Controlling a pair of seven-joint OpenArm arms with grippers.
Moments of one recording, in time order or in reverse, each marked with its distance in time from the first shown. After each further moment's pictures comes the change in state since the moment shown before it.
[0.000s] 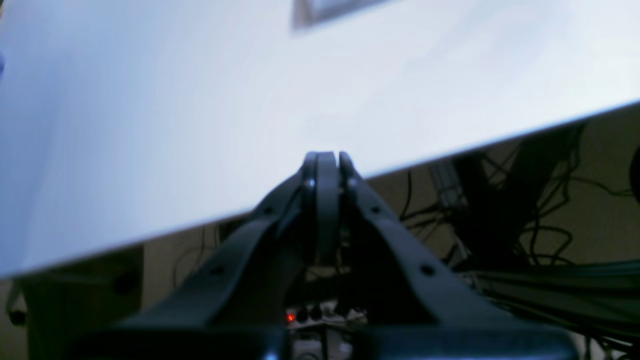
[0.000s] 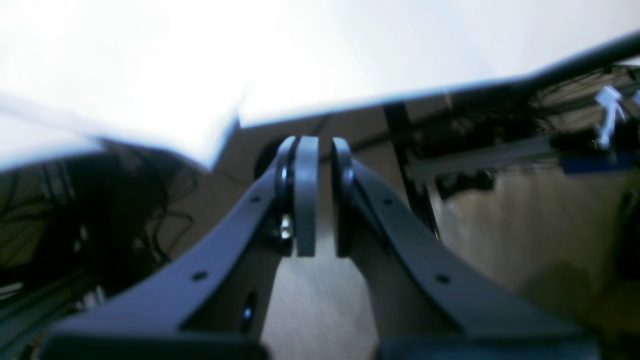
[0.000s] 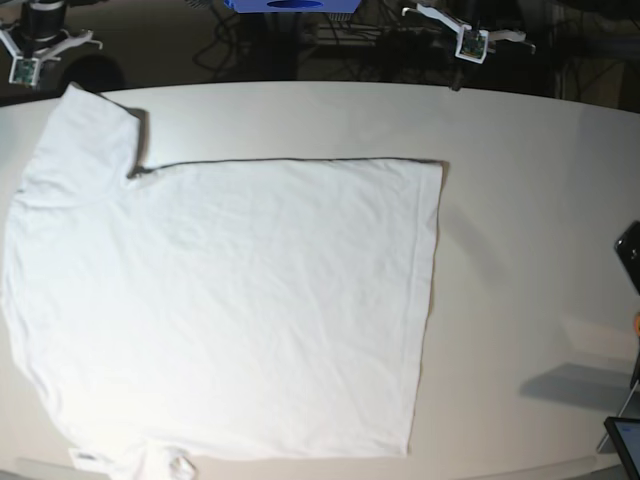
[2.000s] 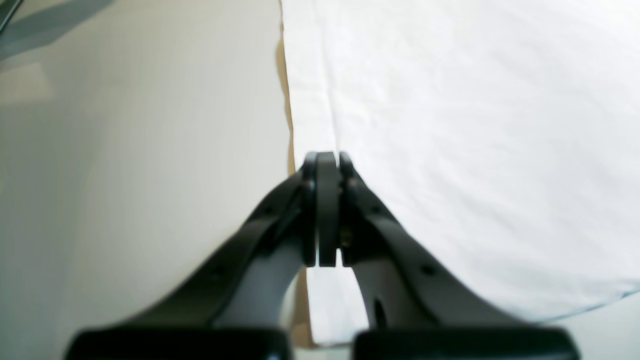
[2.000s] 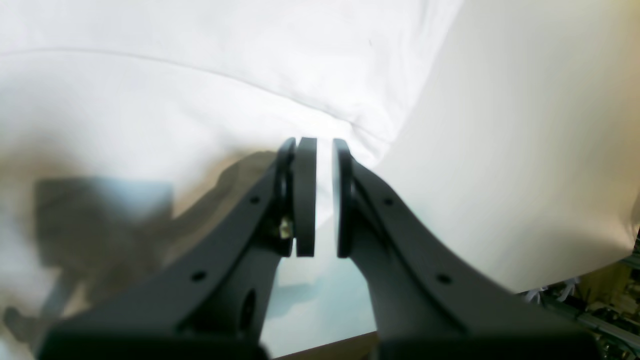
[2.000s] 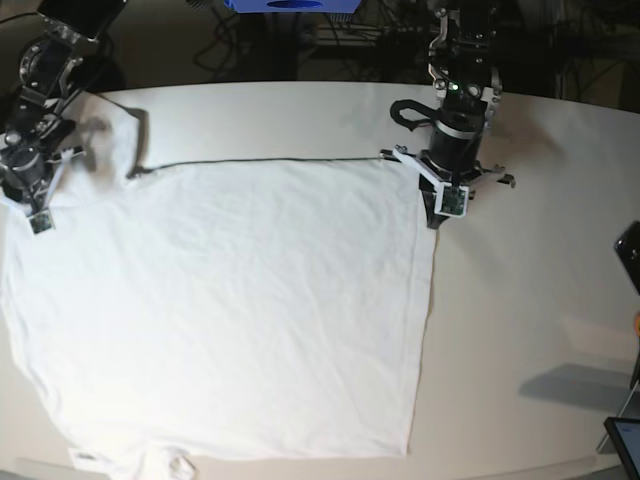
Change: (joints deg) left arm -34.2 5.5 4.4 0.9 0.2 -4.9 28.7; right arm 41.2 6.4 4.2 -10.8 -24.4 33.6 -24.3
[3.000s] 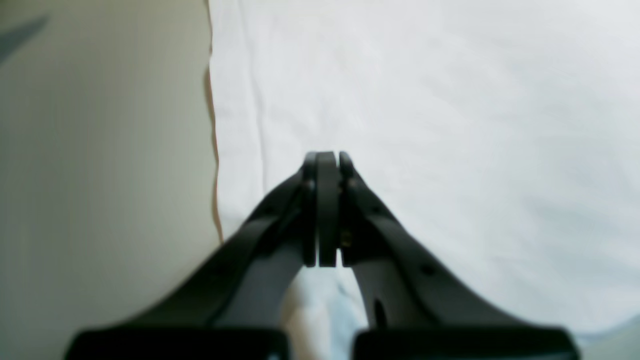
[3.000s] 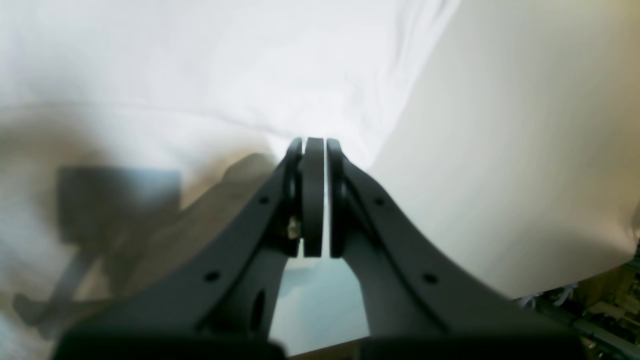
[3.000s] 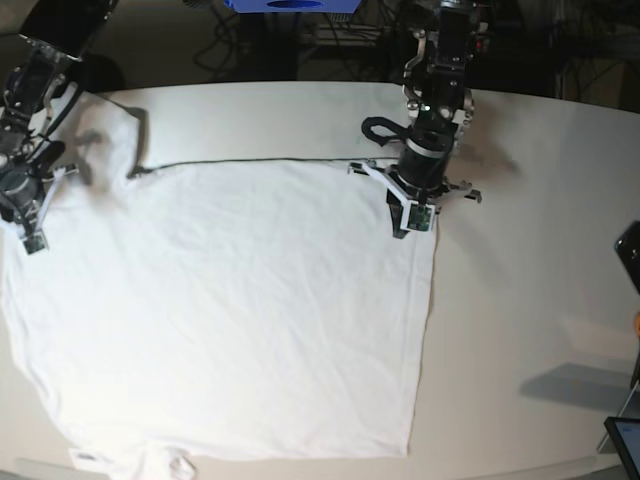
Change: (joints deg) left arm -6.4 2.8 5.7 -8.5 0.3 0.4 0.5; right arm 3.6 5.0 -4.5 -2.2 7.9 -0.2 -10.0
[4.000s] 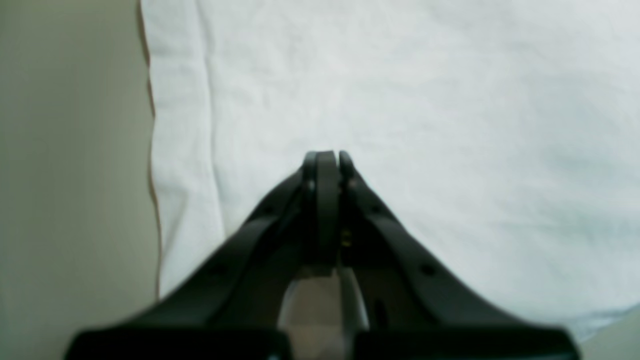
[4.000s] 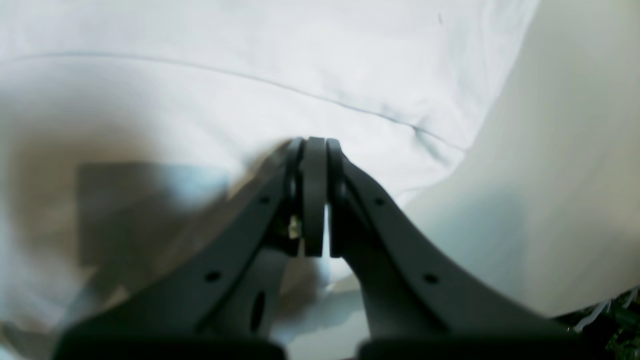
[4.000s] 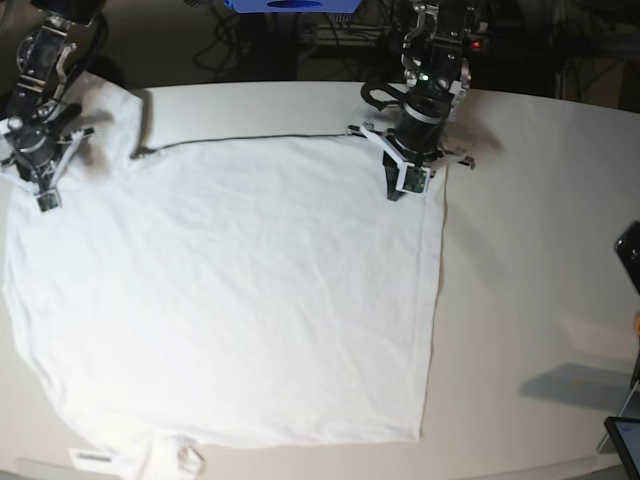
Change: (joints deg) left arm 7.4 -1.6 -0.1 -1.9 -0.7 -0.3 -4.7; right arm -9.1 -2.8 0.7 -3.6 1.0 -2.3 9.0
